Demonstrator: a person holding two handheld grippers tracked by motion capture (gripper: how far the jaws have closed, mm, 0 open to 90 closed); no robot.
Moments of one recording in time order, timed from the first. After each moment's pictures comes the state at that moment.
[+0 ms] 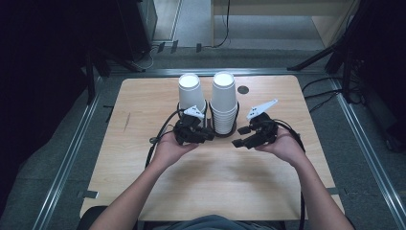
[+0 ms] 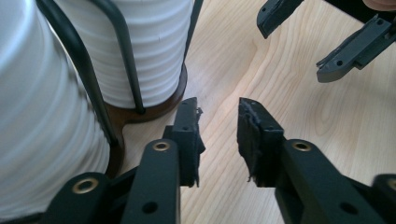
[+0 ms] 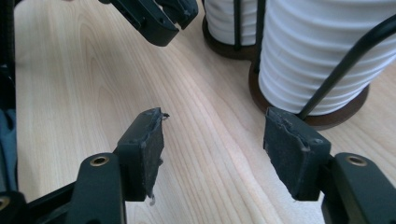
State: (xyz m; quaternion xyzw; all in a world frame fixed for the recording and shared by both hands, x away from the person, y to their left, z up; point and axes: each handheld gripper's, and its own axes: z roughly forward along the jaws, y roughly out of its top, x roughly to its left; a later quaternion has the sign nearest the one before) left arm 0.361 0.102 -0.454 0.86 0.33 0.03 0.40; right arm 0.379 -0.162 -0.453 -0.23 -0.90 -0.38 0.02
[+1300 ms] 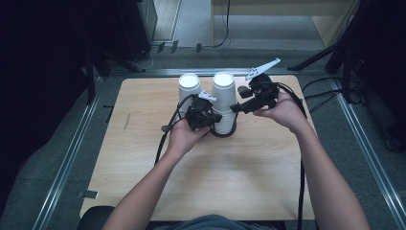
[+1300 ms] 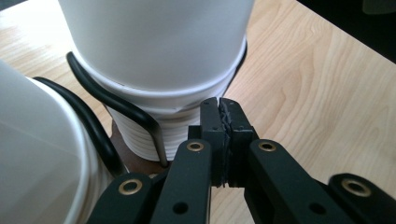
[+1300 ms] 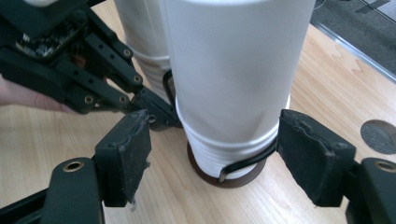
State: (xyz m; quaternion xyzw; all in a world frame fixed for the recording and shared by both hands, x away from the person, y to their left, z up) left arm 0.389 0.069 -0.428 0.84 0.38 0.08 0.39; right arm 0.433 -0.147 -0.367 -0.25 -0.89 -0.39 -0.05
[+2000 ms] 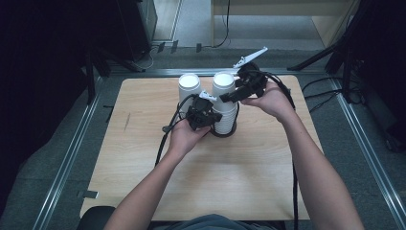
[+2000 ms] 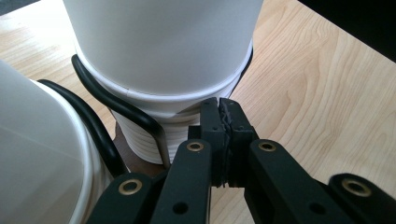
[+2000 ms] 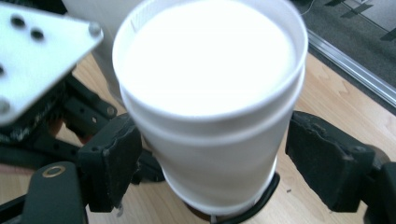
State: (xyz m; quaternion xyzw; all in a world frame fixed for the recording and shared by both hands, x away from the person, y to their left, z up) left arm 0.389 0.066 -0.429 0.83 0.38 0.09 0.38; right arm 0.456 -0.116 -0.354 -0.26 -0.88 -0.39 -0.06
